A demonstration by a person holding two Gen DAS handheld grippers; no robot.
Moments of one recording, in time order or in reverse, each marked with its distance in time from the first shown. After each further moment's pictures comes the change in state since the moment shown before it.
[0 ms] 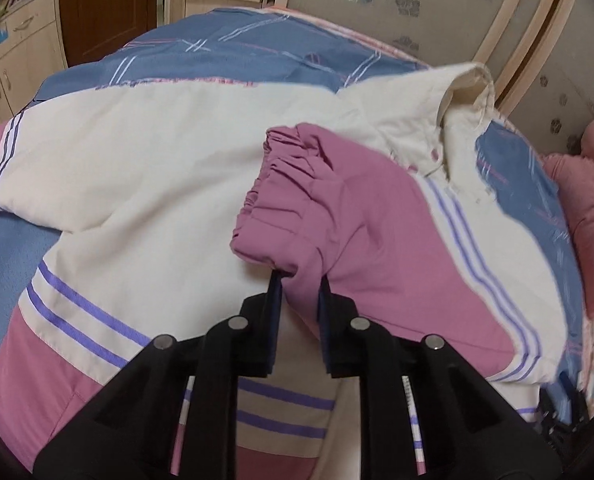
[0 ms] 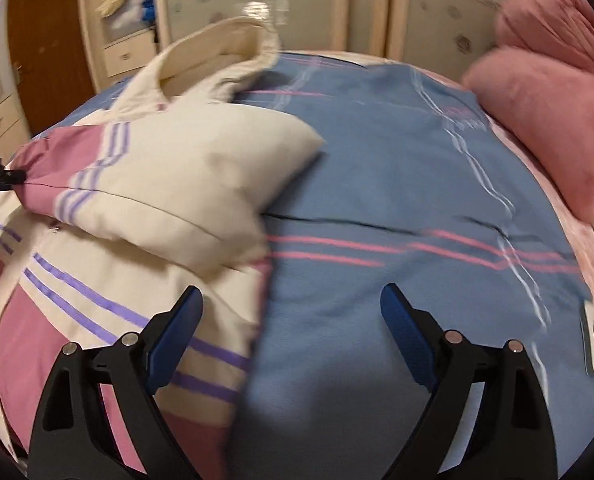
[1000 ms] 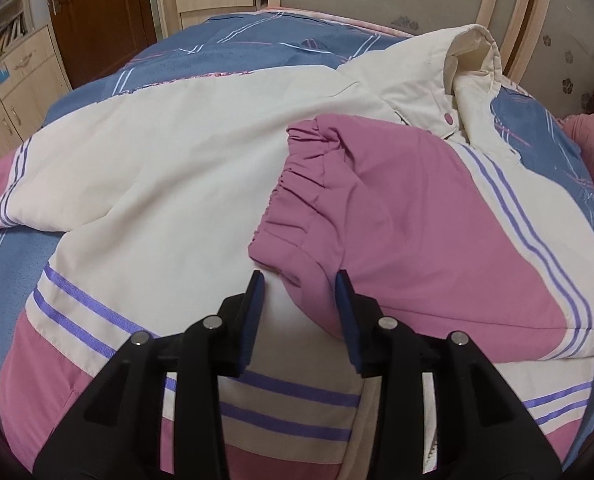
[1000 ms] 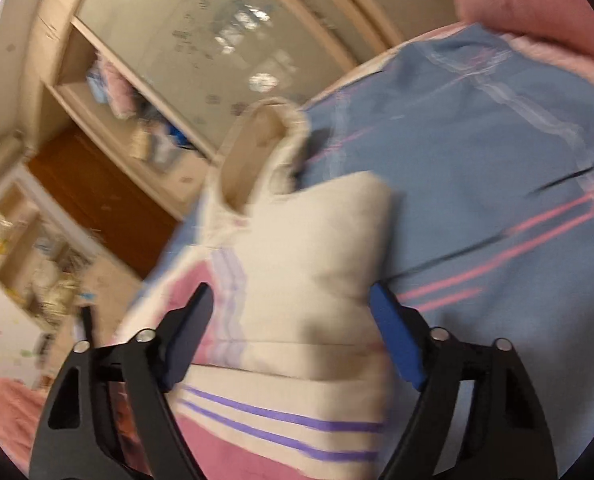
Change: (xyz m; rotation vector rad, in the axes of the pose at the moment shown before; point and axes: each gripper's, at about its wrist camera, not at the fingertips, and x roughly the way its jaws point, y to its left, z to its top) left arm 0.013 -0.007 -0.015 0.111 -0.017 0.115; right arm -0.008 -0.049 0.034 0.525 -0.154 0.622
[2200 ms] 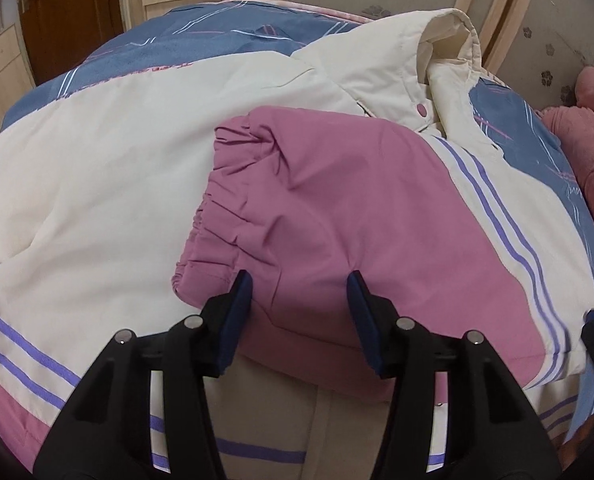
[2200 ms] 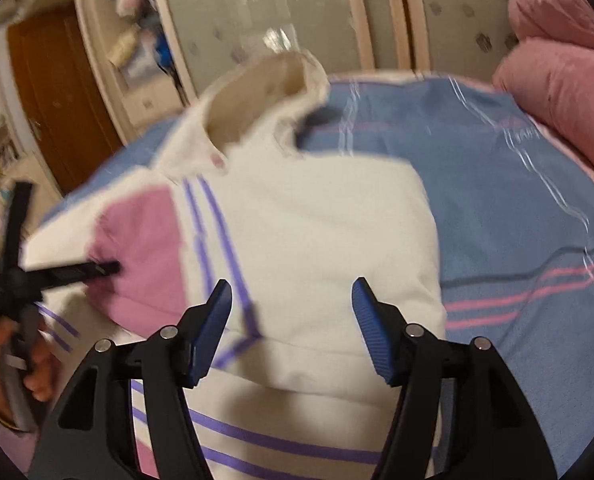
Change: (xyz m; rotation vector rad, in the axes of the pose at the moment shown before) left arm 0.036 -0.025 0.018 0.037 0.029 -0.126; right arm 0.071 0.060 -0.042 -0.389 0.057 -0.443
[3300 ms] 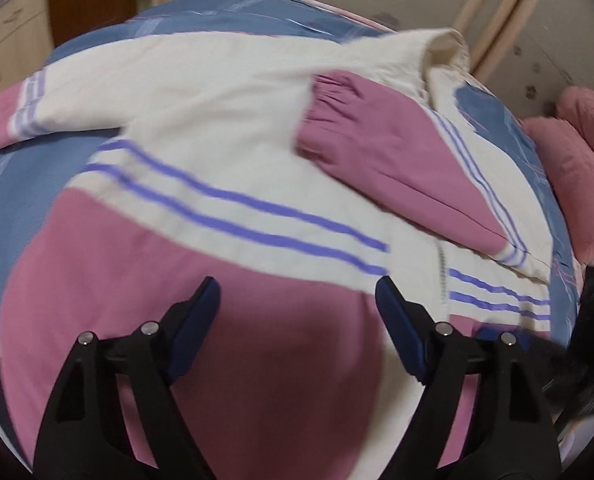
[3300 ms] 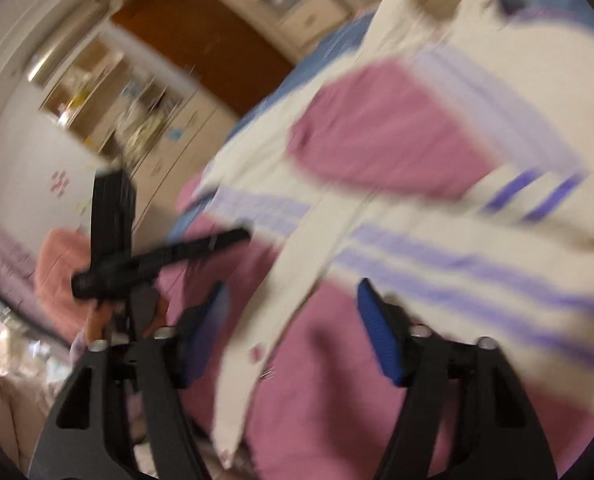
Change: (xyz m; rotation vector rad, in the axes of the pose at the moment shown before) left arm -0.100 0.079 -0.091 -0.093 0.023 -0.058; right arm 0.015 0.088 -0.067 -0.020 0.476 0.767
